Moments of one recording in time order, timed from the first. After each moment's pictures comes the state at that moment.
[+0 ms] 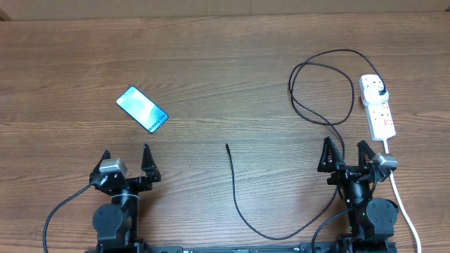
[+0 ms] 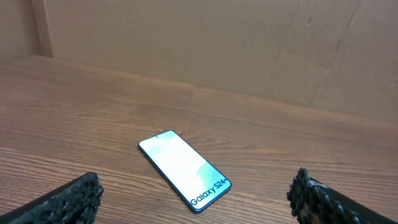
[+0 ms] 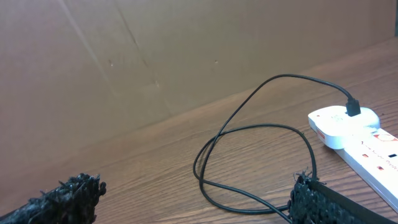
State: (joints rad) left arm 0.07 0.01 0.01 -0.08 -0.02 -0.18; right arm -0.01 0.01 0.02 -0.03 -0.05 0.38
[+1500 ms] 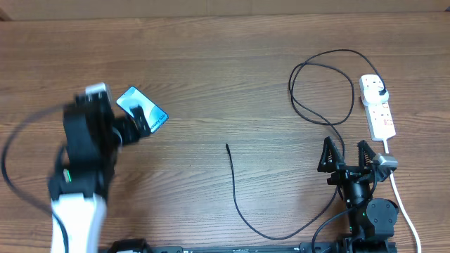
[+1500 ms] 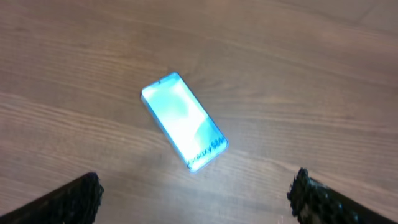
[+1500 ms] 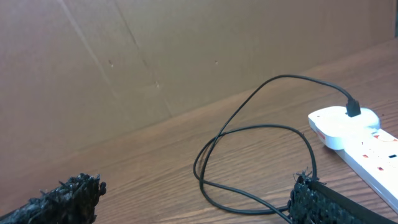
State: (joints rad) left arm 0.07 1.05 0.98 -0.67 0.00 -0.23; right arm -0.01 0.01 0.02 -0.03 -0.05 0.38
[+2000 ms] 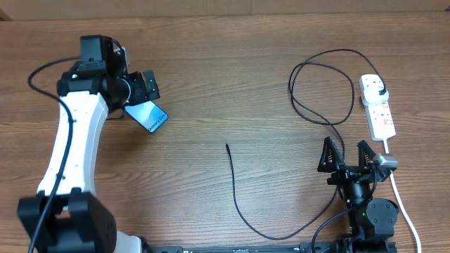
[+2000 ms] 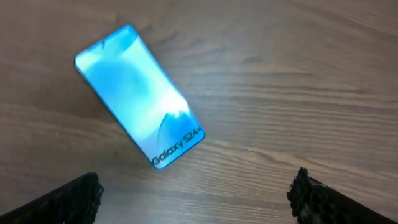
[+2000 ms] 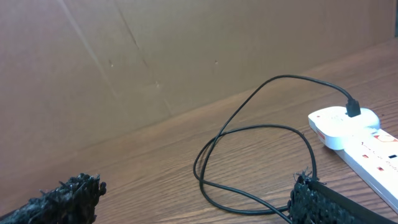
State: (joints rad) left arm 0.07 1.66 1.44 -0.92 0.15 -0.26; right arm -0.01 0.01 0.02 -0.03 -0.05 0.38
